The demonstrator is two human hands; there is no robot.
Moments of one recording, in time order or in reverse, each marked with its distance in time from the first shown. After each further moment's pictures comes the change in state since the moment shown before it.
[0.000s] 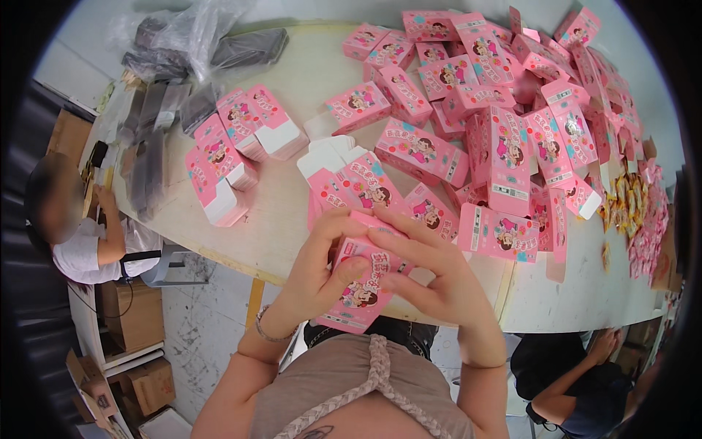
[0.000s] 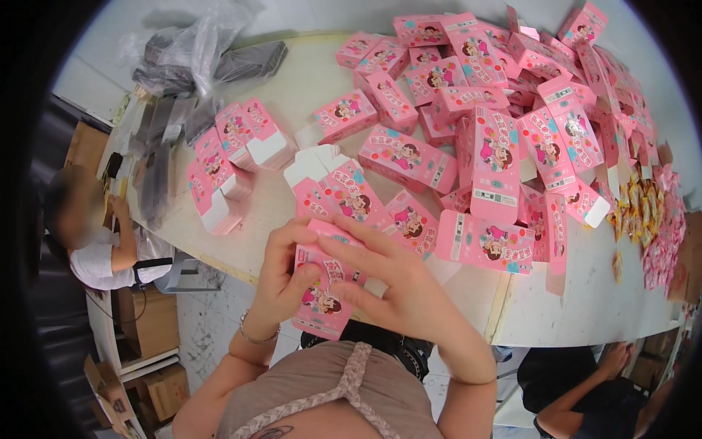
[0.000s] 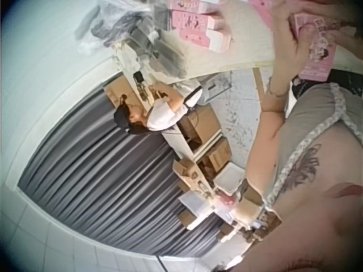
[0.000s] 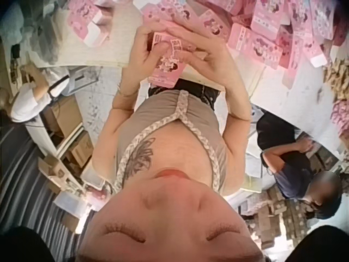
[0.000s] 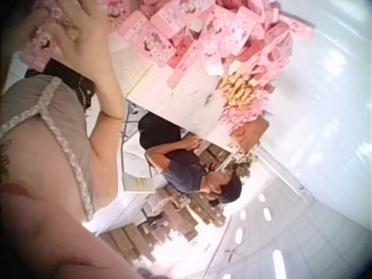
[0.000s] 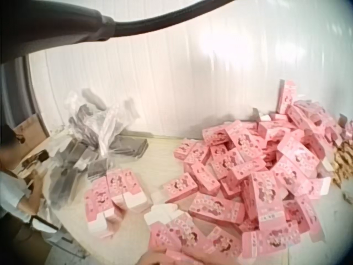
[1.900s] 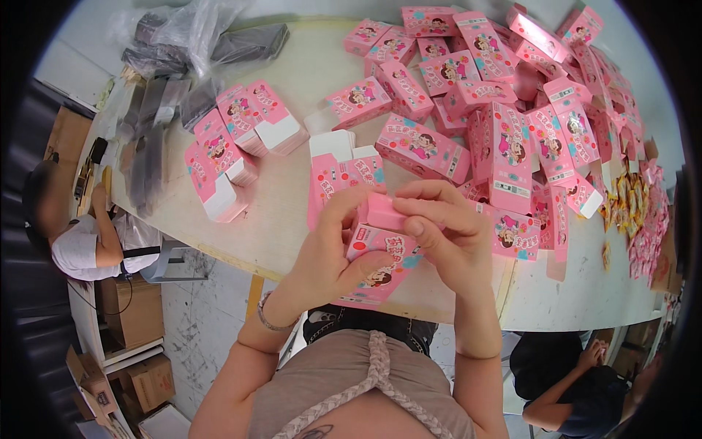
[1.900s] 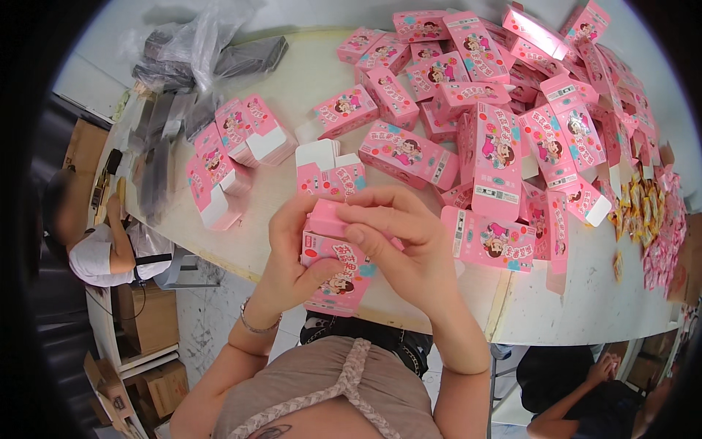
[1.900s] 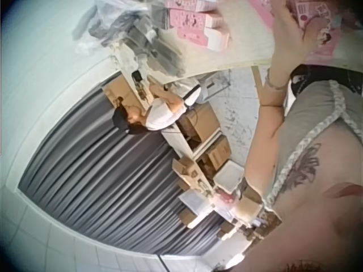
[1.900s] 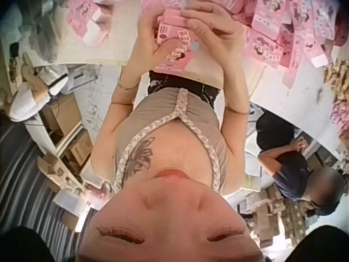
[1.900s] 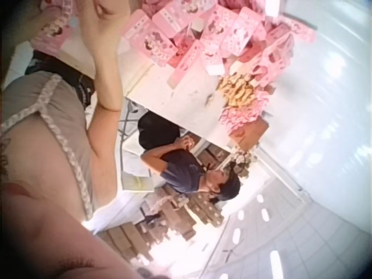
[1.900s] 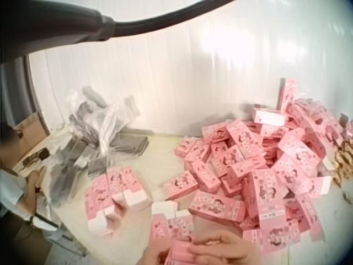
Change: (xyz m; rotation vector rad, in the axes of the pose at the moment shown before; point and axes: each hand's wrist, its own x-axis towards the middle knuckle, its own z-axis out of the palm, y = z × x) left_hand 0.030 0.012 0.013 0.032 0.025 0.105; right_hand 0.011 0.006 -0.009 0.185 0.217 0.087
